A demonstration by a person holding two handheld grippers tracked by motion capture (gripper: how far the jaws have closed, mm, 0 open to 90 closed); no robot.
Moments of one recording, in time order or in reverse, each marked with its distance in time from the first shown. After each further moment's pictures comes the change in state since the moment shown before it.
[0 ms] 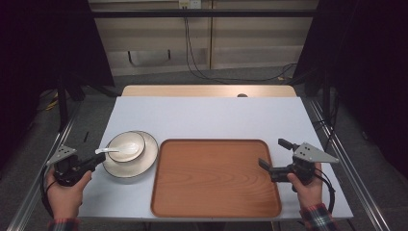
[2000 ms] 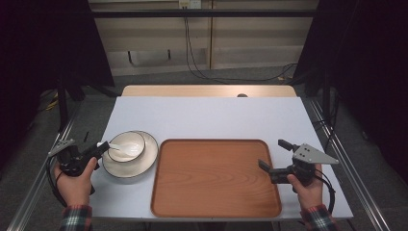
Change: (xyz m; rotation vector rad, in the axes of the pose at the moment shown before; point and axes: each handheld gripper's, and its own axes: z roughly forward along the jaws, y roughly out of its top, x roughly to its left) left arm 0.007 0.006 0.025 -0.115 0.078 -0.233; right arm 0.002 0.000 -0.002 0.001 0.003 -0.016
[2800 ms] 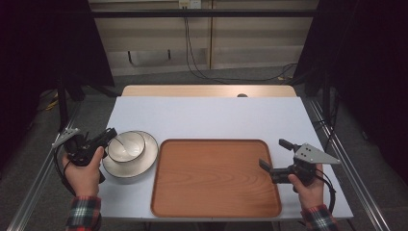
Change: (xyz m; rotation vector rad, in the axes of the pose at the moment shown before) left arm -0.036 0.024 0.012 -0.109 -0.118 -0.003; right arm -0.001 0.001 -0.001 -0.009 0.004 0.001
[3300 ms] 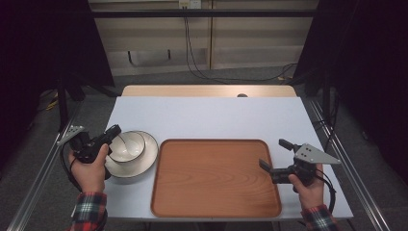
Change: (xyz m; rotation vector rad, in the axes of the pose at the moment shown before) left arm -0.004 -0.002 0.010 -0.019 -0.052 -0.013; right arm 0.000 0.000 -0.001 -0.002 -0.002 0.005
